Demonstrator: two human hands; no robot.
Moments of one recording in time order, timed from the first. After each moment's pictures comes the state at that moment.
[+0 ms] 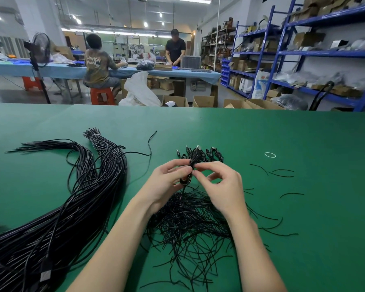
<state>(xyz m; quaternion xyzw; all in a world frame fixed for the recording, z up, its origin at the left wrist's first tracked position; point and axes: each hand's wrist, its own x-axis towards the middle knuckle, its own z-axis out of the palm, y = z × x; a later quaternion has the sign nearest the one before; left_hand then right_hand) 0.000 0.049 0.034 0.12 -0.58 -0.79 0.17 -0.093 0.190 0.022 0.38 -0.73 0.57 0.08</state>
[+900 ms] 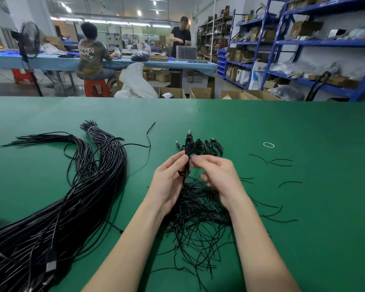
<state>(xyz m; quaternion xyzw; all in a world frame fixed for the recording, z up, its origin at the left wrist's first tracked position) -0.002 0.073 0.025 0.12 -0.37 -0.88 0.26 -0.083 0.178 0.038 0.21 -0.68 0.67 -0.20</state>
